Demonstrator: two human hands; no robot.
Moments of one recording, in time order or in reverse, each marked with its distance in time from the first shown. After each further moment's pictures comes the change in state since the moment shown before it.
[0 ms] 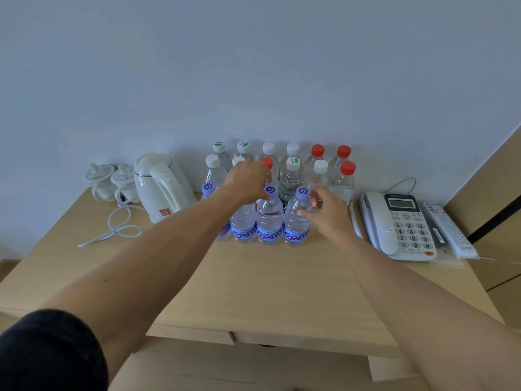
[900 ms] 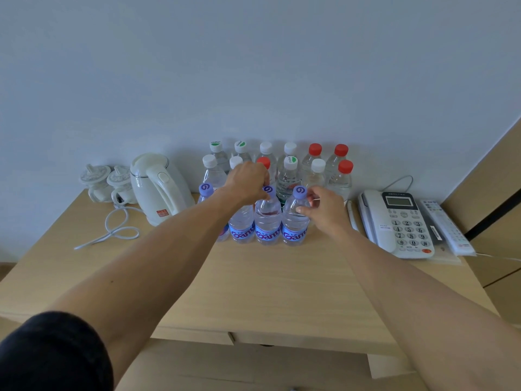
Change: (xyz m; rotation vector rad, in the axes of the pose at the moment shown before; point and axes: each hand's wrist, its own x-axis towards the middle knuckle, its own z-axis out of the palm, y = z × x) left_hand 0.007 -0.001 0.010 -0.012 0.011 0.014; right_hand 0.008 -0.001 0.000 -0.038 -0.011 0.002
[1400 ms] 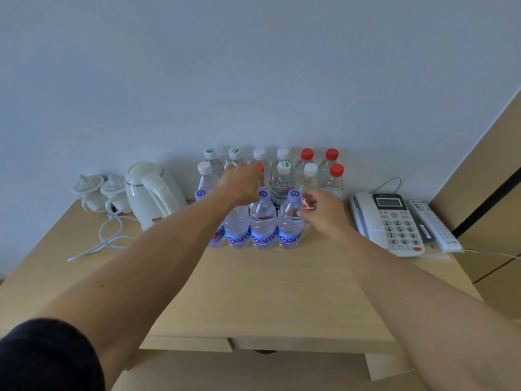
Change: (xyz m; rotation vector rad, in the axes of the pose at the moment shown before) left_hand -0.002 0.000 -0.014 0.104 -0.009 0.050; right_hand -0.004 0.000 -0.011 -0.088 -0.013 0.008
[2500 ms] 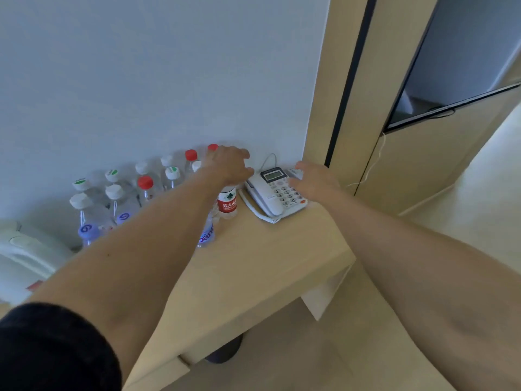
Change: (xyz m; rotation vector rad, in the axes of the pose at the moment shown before) left_hand 0.026 0.177 -0.025 0.046 -0.037 0.390; right_hand -0.107 0.044 -0.158 -0.368 0.210 0.438
